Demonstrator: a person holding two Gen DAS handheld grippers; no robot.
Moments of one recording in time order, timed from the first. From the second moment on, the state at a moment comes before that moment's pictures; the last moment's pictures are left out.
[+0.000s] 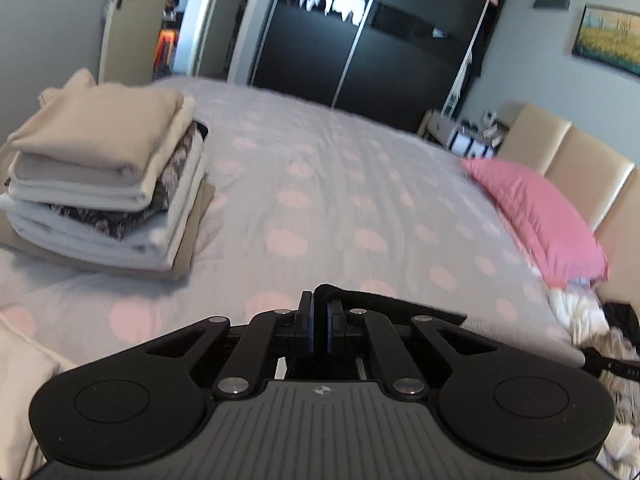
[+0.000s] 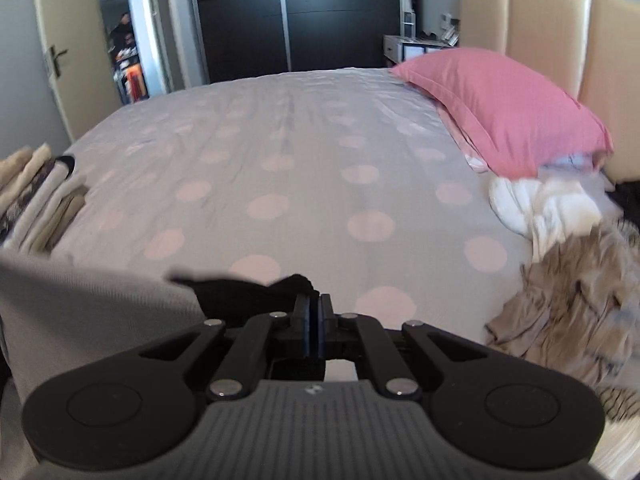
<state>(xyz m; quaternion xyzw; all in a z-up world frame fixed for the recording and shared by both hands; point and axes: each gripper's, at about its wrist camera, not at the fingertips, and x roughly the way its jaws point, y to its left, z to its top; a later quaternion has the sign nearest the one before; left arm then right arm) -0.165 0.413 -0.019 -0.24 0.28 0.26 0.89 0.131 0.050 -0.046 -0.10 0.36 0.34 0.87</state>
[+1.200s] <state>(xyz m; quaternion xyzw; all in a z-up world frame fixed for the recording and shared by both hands) -0.109 0.348 -0.139 -0.04 0.53 0.12 0.84 0.093 0.102 -0.137 -0.22 0.45 0.46 0.73</state>
